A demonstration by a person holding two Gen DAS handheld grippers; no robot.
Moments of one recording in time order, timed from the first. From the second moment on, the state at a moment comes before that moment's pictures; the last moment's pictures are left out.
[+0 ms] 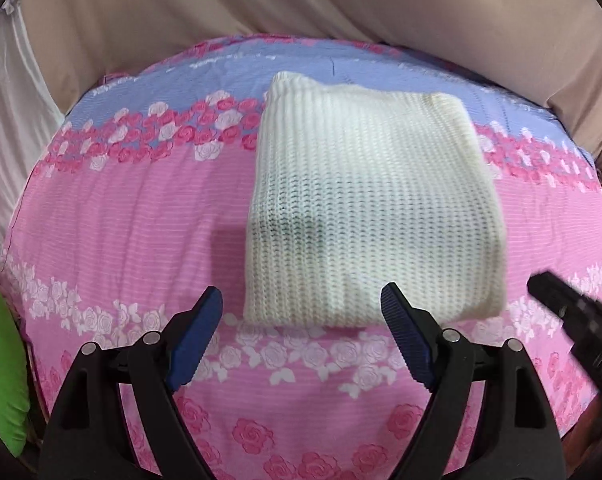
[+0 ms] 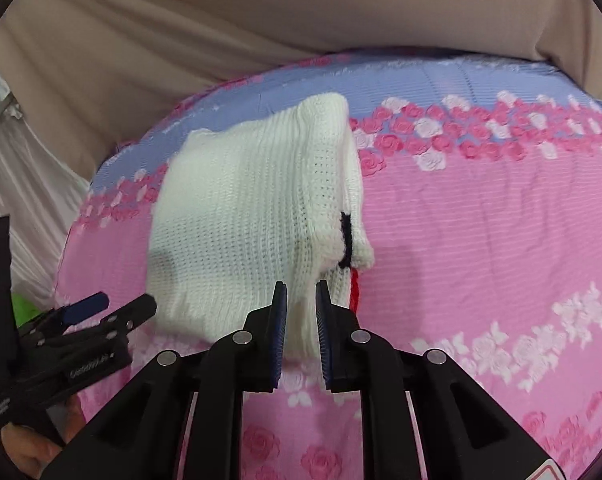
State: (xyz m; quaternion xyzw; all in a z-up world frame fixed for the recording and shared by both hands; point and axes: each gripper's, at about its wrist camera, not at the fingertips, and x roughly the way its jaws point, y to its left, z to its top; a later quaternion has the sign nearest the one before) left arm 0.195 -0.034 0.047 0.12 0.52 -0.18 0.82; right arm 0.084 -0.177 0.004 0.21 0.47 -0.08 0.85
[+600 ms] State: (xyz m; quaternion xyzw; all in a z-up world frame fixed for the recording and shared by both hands) left arm 0.231 0.018 -0.010 0.09 0.57 -0.12 0.81; right arm 0.145 -0.189 -0.031 0.22 0.50 -0.08 0.83
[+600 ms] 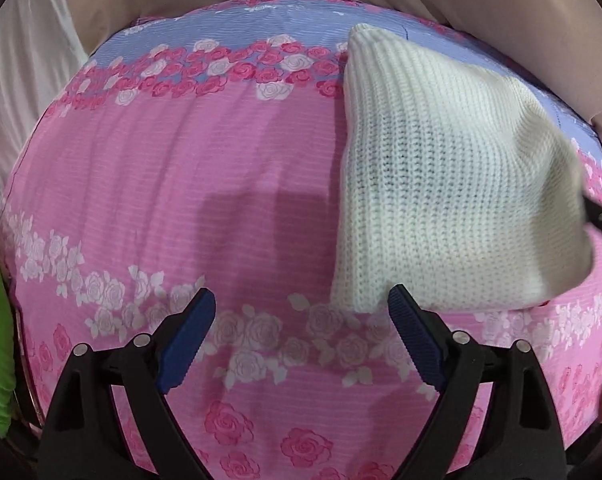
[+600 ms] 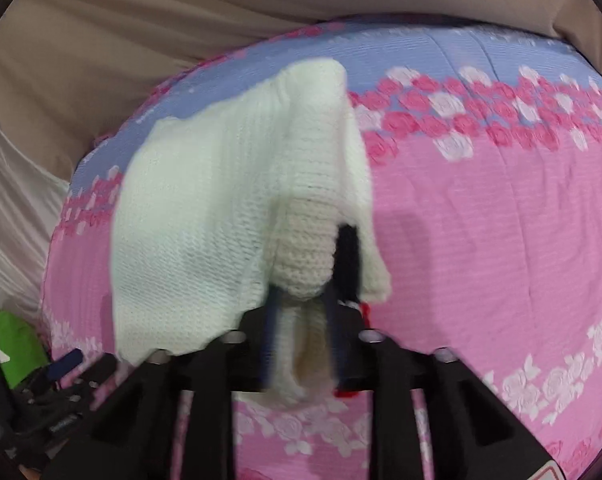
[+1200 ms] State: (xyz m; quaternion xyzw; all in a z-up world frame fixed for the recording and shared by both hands) left arm 0.238 0.007 -0.018 0.11 0.58 -0.11 0.80; right arm 0.148 -0.169 -0.014 0.14 0.48 -0.10 0.86
